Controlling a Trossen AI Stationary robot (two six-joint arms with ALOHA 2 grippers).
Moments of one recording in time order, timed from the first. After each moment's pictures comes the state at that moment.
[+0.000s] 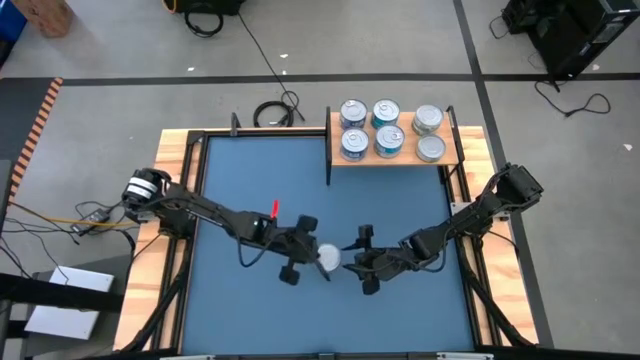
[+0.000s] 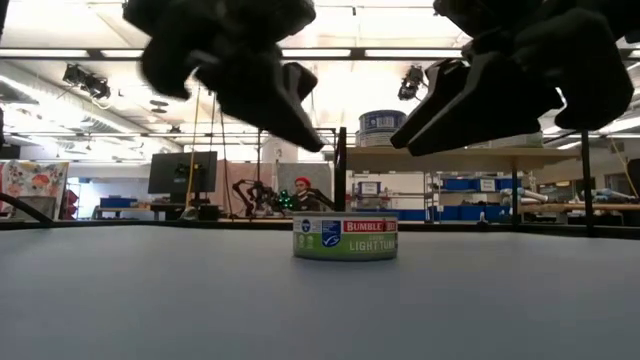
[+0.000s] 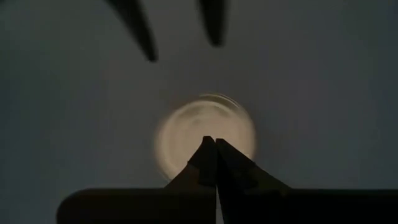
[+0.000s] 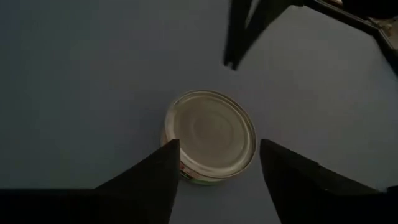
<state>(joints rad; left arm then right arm) -0.26 1.67 1.02 -0.10 -0.10 0.18 0.47 1.62 0.77 0.16 0.50 0.01</state>
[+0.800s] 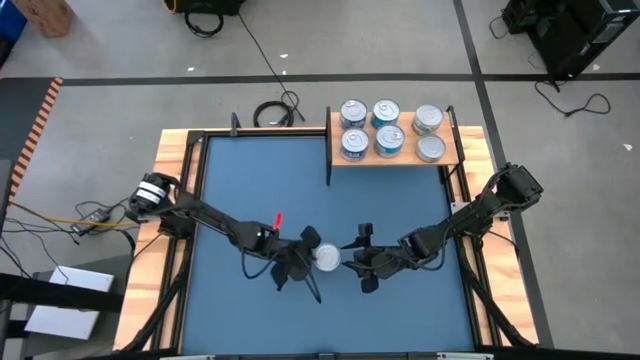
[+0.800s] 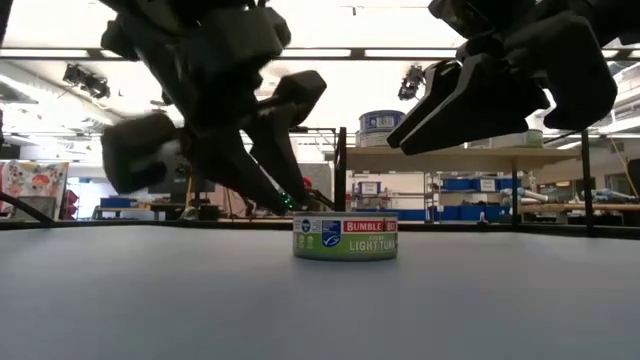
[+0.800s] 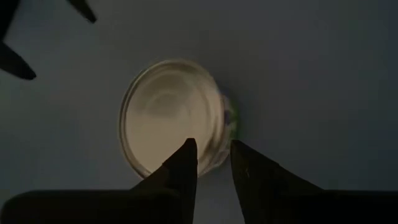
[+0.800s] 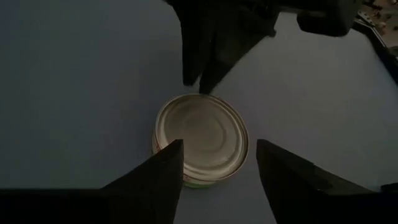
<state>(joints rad) -0.31 1.75 0.96 -0.06 -0.17 0.68 0.45 1.62 0.77 0.16 0.50 0.02</state>
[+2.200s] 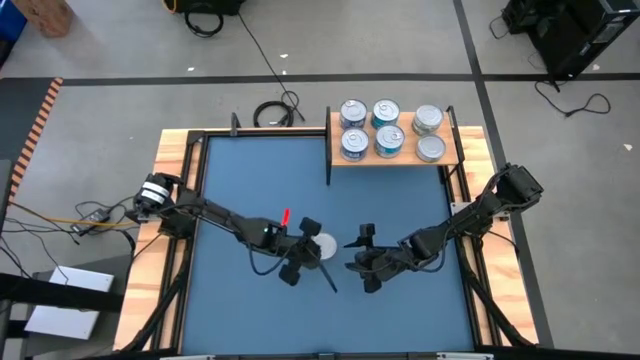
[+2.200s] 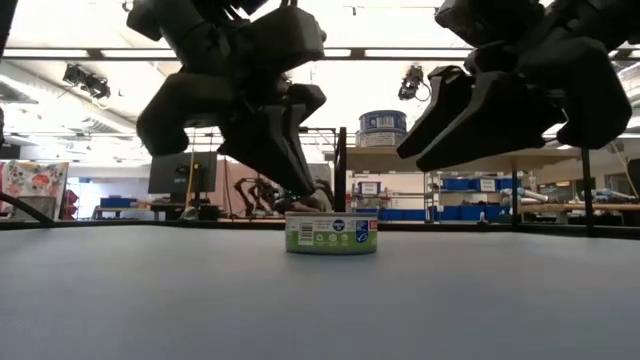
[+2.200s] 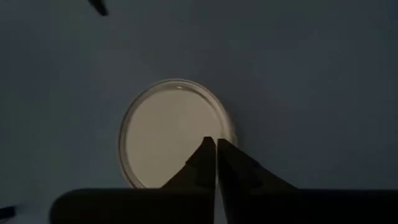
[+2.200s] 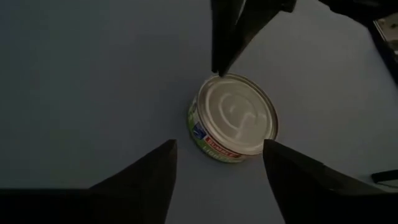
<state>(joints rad) -0.28 1.78 1.09 -0.24 -0.21 0.31 0.47 1.62 0.77 0.10 0.52 0.00</state>
